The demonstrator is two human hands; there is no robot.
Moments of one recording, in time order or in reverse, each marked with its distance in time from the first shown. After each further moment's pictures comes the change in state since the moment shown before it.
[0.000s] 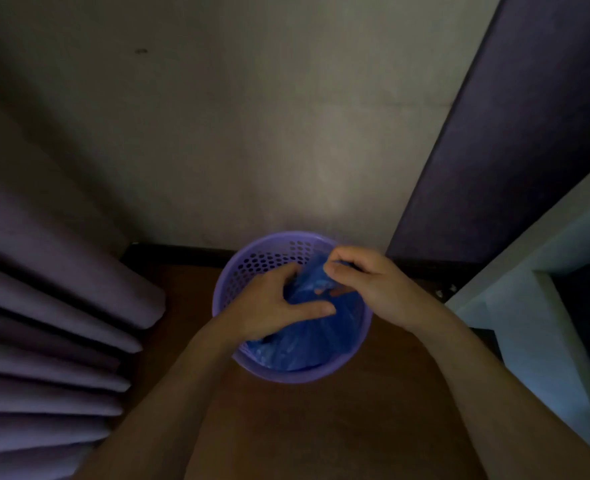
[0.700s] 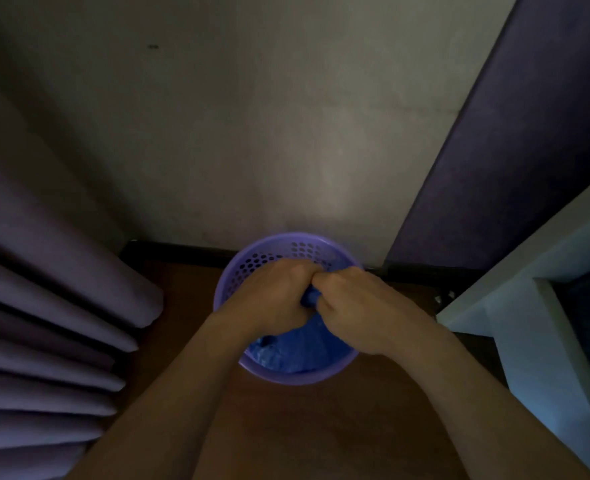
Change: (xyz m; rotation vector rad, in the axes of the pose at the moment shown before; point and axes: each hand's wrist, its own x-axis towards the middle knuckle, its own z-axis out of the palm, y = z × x) left_hand 0.007 0.018 -0.005 0.459 0.030 0.217; right_hand -0.003 -0.020 0.028 -0.840 -0.113 -0.014
